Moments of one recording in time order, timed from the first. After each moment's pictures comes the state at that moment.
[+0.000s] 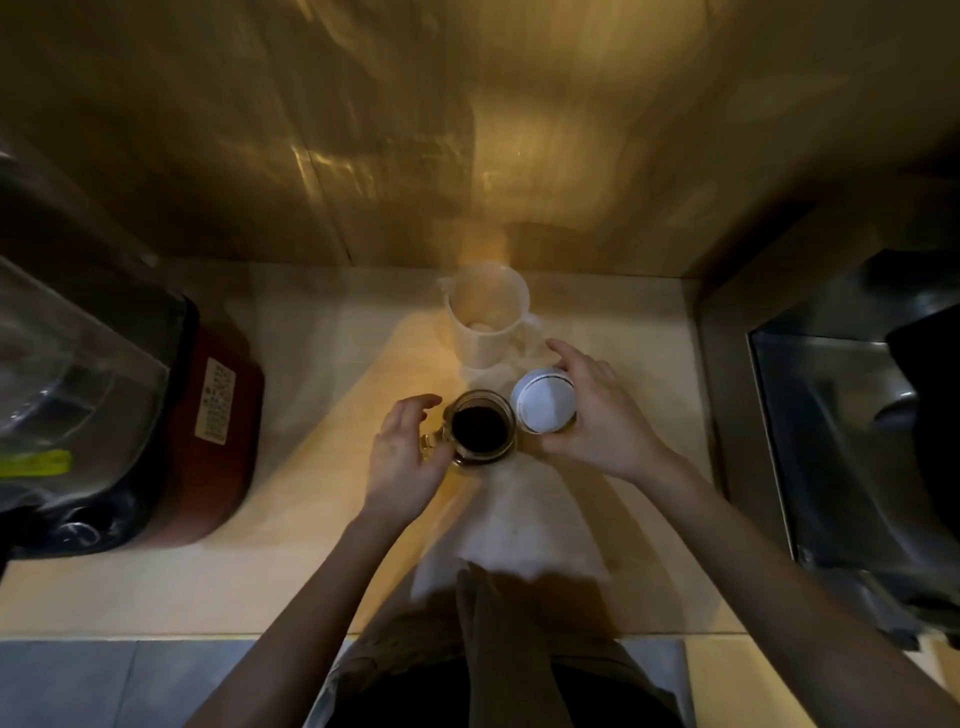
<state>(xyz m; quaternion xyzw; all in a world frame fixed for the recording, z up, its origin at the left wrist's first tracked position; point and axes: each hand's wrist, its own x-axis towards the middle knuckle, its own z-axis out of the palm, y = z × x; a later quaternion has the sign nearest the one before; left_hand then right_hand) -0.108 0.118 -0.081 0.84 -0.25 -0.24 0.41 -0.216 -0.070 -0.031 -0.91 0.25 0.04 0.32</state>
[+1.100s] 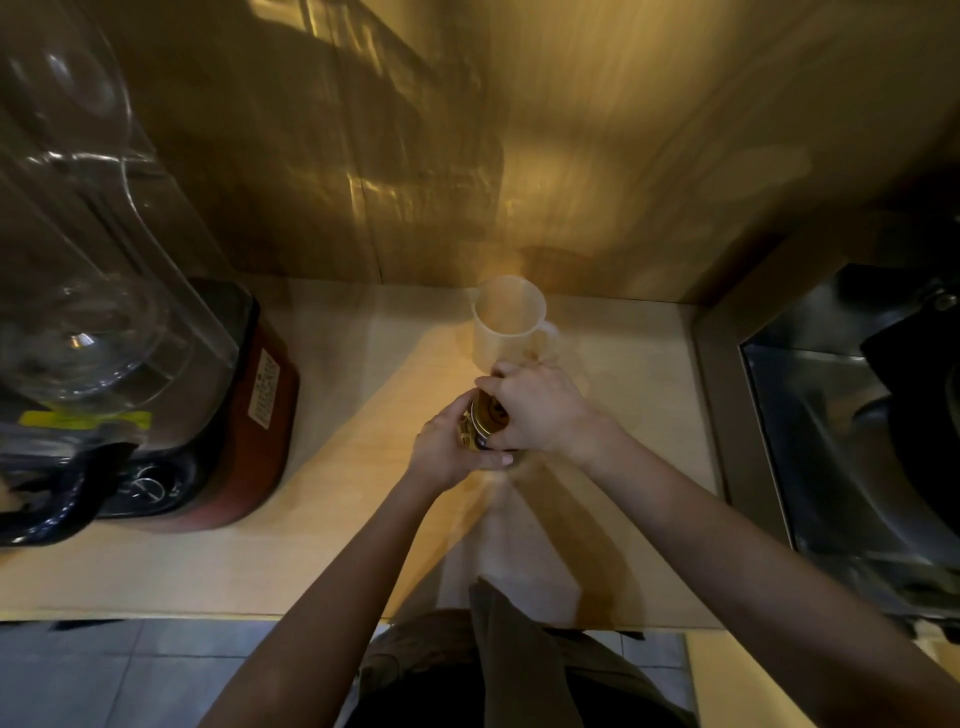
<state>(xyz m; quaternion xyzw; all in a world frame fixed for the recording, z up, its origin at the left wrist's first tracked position) -0.108 0.113 -0.087 0.81 -0.25 -0.35 0.41 -0.162 -0.004 0.002 -0.99 0.07 0.14 0.02</state>
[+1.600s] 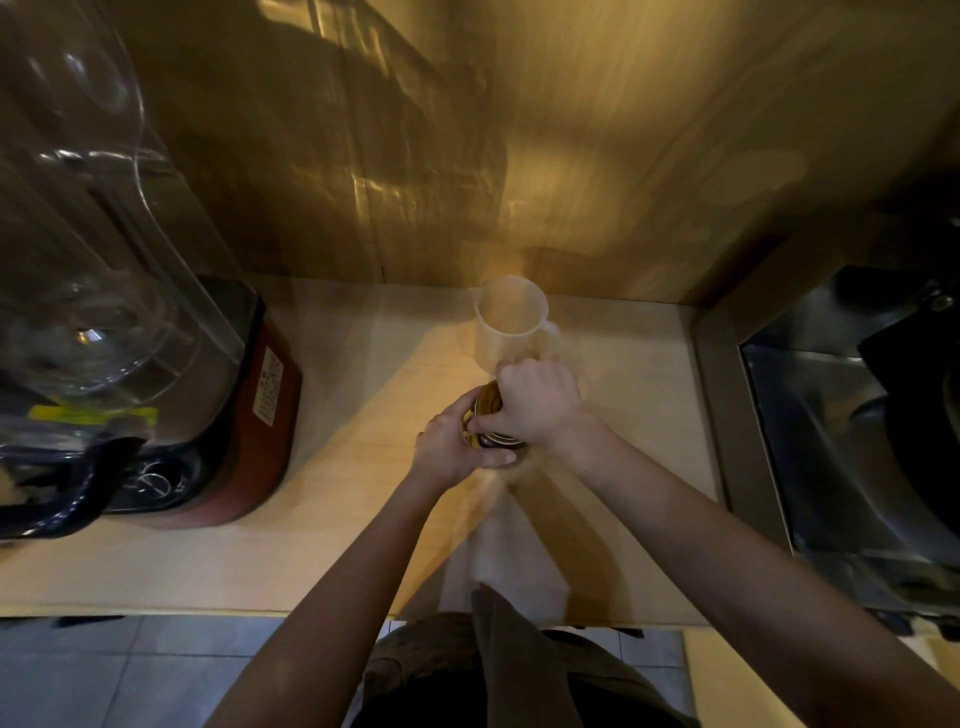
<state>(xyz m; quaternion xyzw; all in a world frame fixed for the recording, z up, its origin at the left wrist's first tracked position) -0.107 0.111 -0.087 0.82 -0.25 -0.35 0.39 -0.157 0.005 0.006 -0.97 0.19 0.12 0.02</state>
